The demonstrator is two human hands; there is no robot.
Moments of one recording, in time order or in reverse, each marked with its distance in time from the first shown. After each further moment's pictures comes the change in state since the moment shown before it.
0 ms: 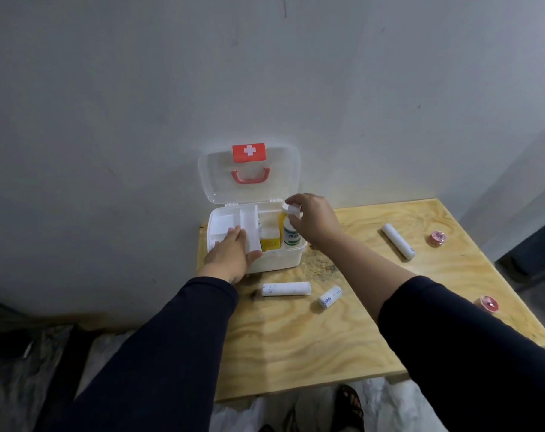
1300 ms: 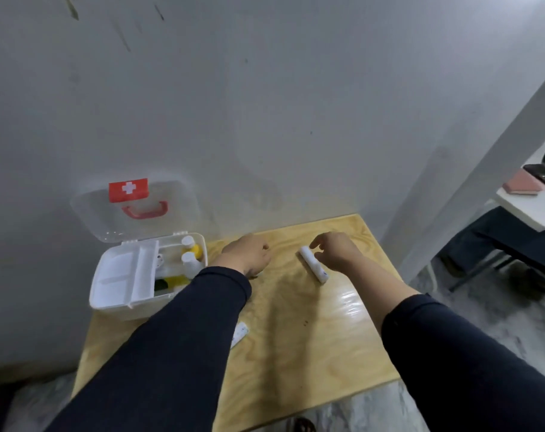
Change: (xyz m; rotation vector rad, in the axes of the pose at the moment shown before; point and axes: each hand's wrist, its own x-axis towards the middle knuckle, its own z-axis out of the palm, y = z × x) left_hand 0.065 0.227 -0.006 0.016 -0.116 0.195; right_hand -0.014 0.209 -0.119 -0.202 -0.295 0.392
